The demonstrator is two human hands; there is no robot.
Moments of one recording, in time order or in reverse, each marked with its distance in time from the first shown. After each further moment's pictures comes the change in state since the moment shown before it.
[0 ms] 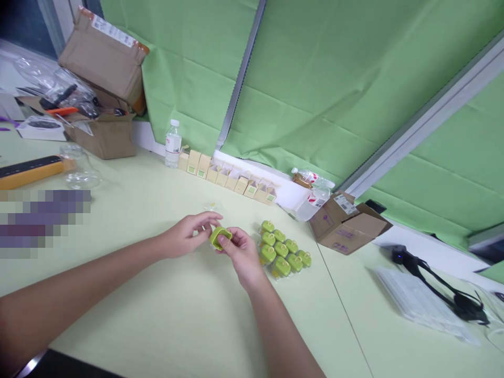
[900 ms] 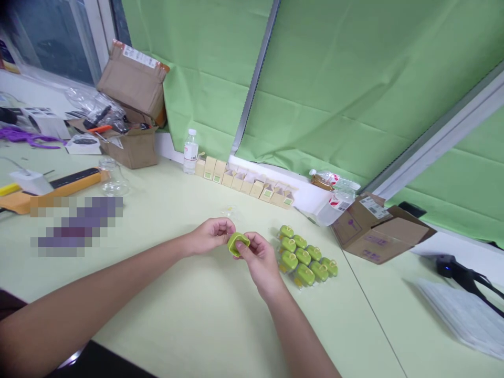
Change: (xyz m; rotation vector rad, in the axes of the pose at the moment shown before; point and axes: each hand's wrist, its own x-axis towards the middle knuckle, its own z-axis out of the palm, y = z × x) left_hand 0.013 -0.024 0.001 -0.452 -0.029 -0.178; right_hand -0.003 -0.004 0.009 -0.065 0.033 -0.039
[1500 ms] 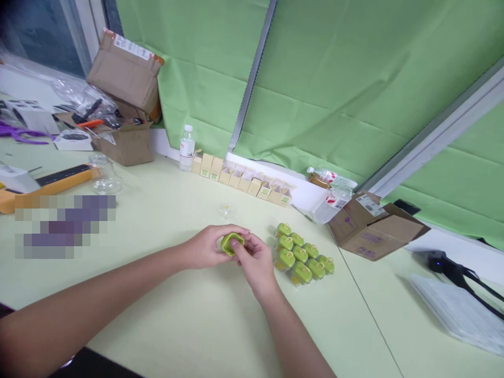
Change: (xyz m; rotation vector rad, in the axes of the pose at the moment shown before) left_hand -0.019 0.023 0.021 0.398 -0.041 0.278; right_hand 0.001 0.009 0.004 -0.102 0.080 -0.041
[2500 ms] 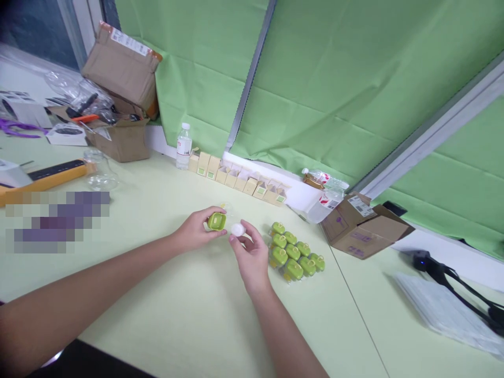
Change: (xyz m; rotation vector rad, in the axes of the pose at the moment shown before) left_hand 0.003 -0.028 -0.014 0.177 0.259 -0.145; right_hand -0.001 0.007 0.003 0.047 0.208 -0.062
